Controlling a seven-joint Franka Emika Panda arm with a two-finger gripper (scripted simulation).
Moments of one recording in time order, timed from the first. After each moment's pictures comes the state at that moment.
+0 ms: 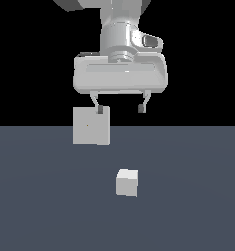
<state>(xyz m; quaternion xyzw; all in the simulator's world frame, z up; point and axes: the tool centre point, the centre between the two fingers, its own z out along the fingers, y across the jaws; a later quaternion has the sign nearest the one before) -0.021 -0.007 0.136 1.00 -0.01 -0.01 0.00</state>
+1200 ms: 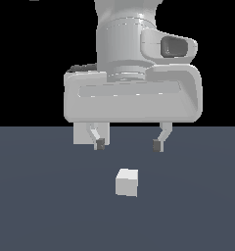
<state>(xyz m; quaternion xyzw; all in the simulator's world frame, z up) -0.097 -0.016 0.069 0.99 -0.09 0.06 0.01</state>
